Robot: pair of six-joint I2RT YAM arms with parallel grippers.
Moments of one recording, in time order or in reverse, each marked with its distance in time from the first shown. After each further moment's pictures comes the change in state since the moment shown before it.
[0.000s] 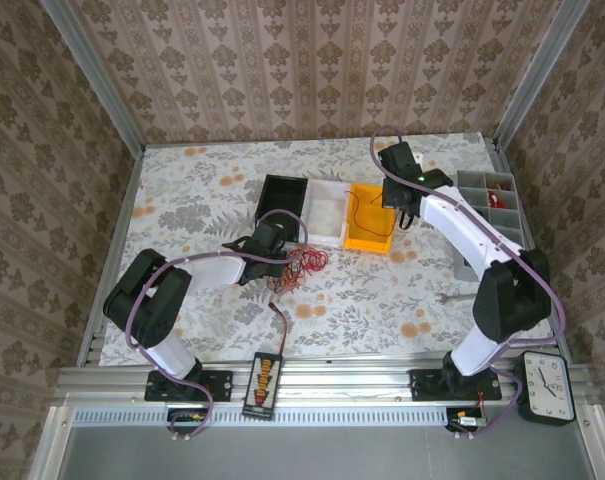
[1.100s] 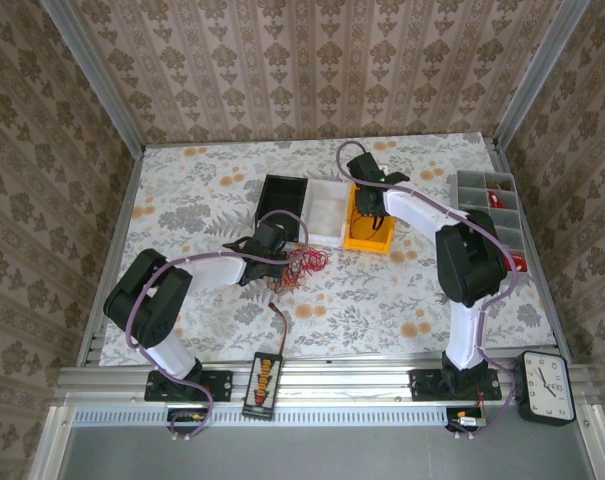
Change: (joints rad) left arm -0.003 0.002 0.000 -0.003 -0.008 0.000; right arm 0.054 0.264 0.065 0.120 -0.039 -0.009
